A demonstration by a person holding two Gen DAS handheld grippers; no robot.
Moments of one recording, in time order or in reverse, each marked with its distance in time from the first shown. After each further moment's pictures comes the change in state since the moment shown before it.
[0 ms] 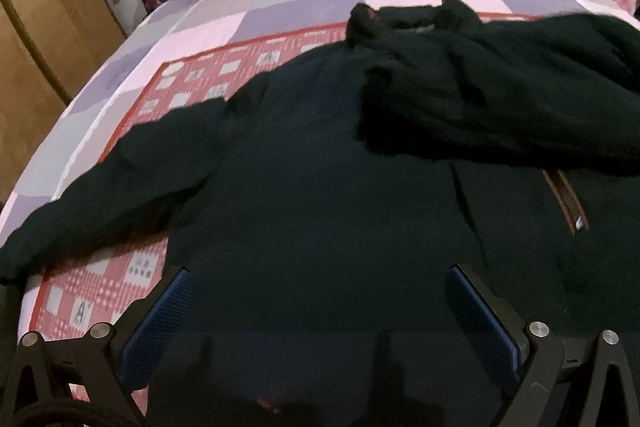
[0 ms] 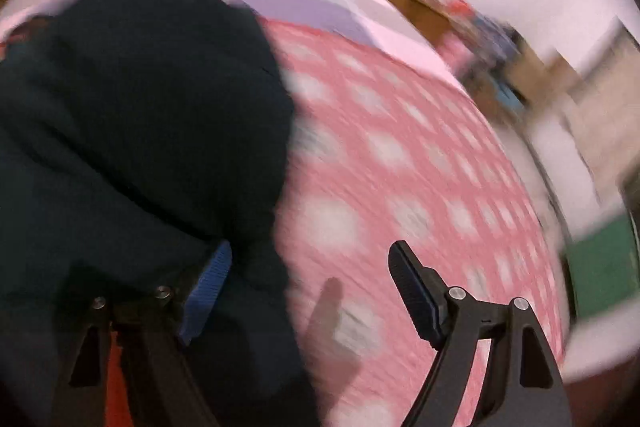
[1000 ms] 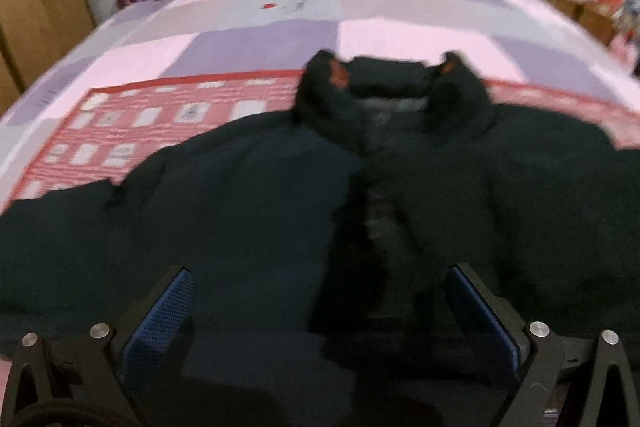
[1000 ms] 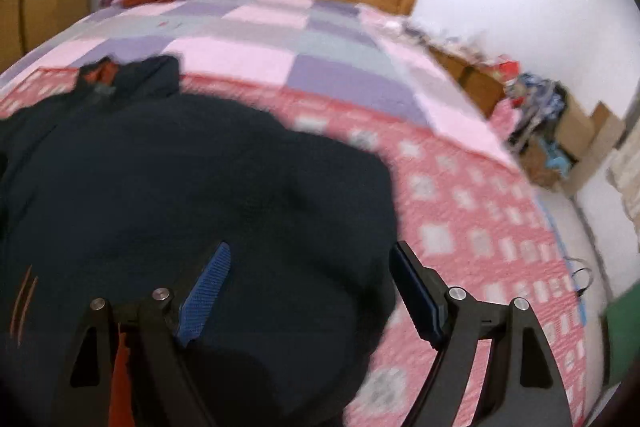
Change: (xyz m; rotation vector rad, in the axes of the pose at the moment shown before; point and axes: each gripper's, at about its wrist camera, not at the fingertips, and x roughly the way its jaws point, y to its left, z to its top) left arm 0.112 -0.041 0.109 -0.131 -0.061 -0.162; right arm -0.039 0.045 0.026 -0.166 -0.238 0.276
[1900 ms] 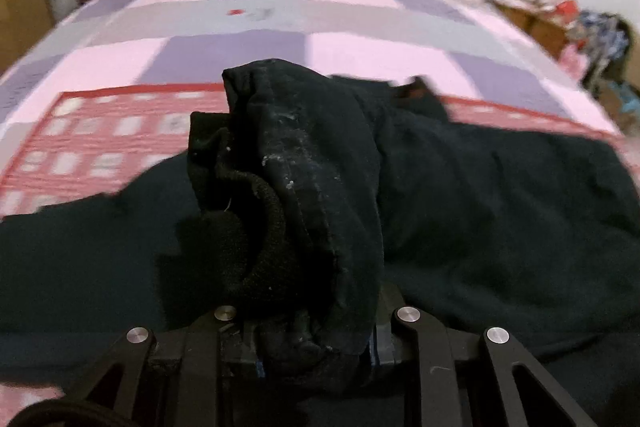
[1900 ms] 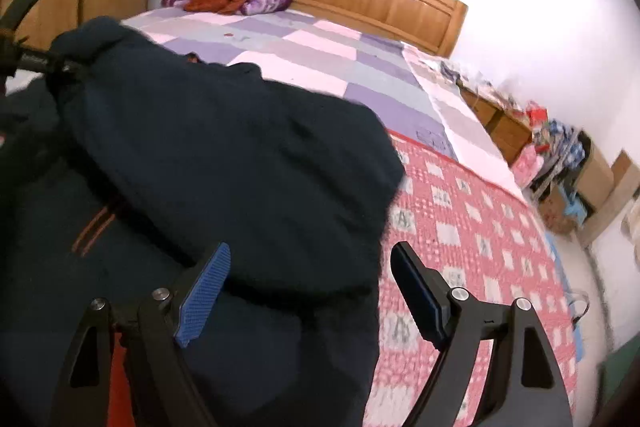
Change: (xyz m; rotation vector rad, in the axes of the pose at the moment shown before) left arm -0.037 0.049 0.012 0.011 0.028 -0.109; right arm -0.089 0.018 -0.051 -0.087 -0.140 0.058
